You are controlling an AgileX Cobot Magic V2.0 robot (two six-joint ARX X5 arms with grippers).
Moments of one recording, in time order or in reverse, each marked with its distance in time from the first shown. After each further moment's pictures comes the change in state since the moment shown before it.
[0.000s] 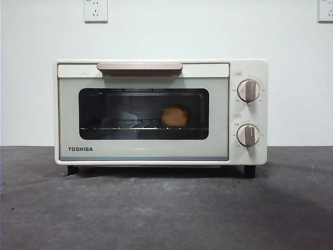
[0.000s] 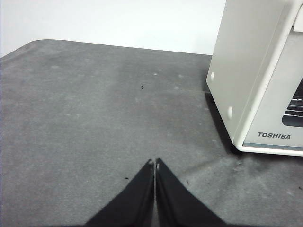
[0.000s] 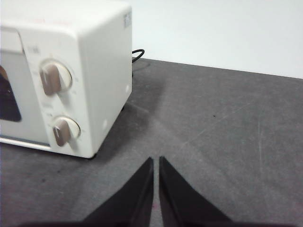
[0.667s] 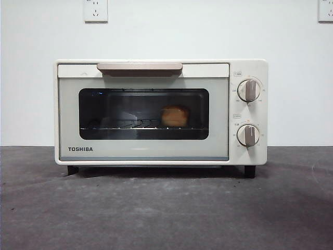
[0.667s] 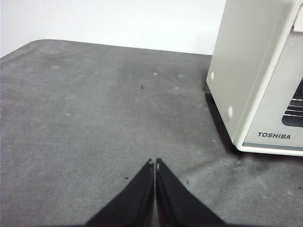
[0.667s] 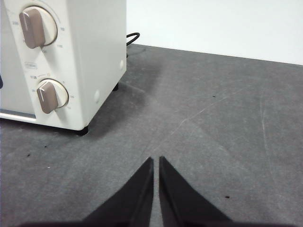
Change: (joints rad) left arm 0.000 0.000 0.000 0.000 0.000 0.000; right arm -0.024 -0.150 -0.189 0.040 0.000 -0.006
